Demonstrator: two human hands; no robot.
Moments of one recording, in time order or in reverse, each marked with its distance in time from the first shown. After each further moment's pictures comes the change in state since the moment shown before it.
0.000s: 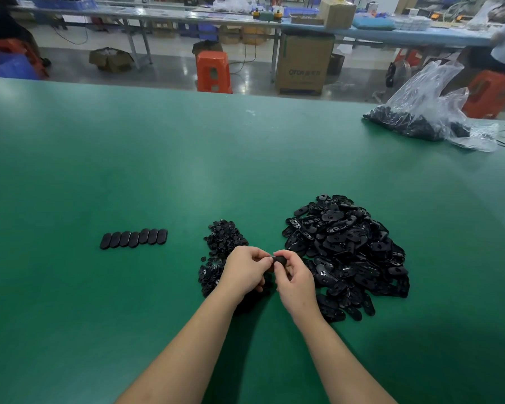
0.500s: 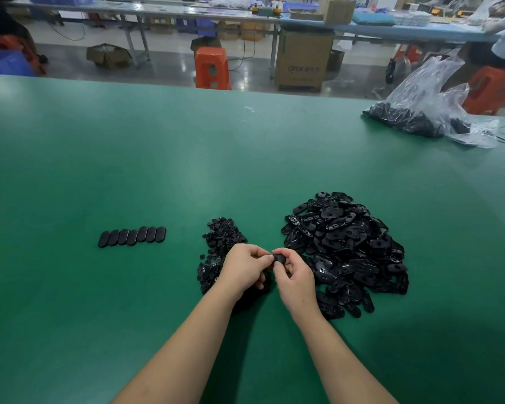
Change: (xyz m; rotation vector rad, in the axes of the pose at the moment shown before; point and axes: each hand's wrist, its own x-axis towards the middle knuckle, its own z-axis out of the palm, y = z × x) left_hand 0.000 0.003 -0.001 -0.072 -0.032 -0.055; right_hand 0.000 -0.001 -0.001 -0.002 0.010 0.004
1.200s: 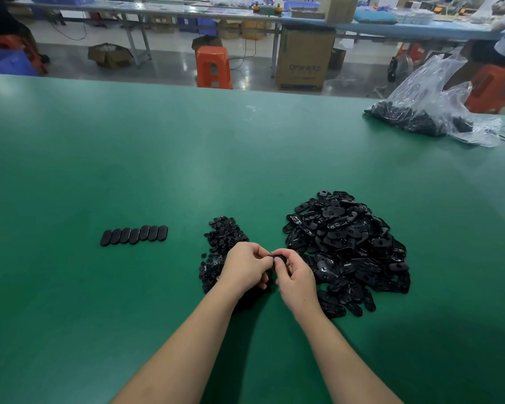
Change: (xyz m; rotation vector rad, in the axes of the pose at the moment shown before) left_hand 0.001 -0.004 0.000 0.069 0.006 0.011; right_hand -0.001 0.004 0.001 -0.006 -0.042 0.016
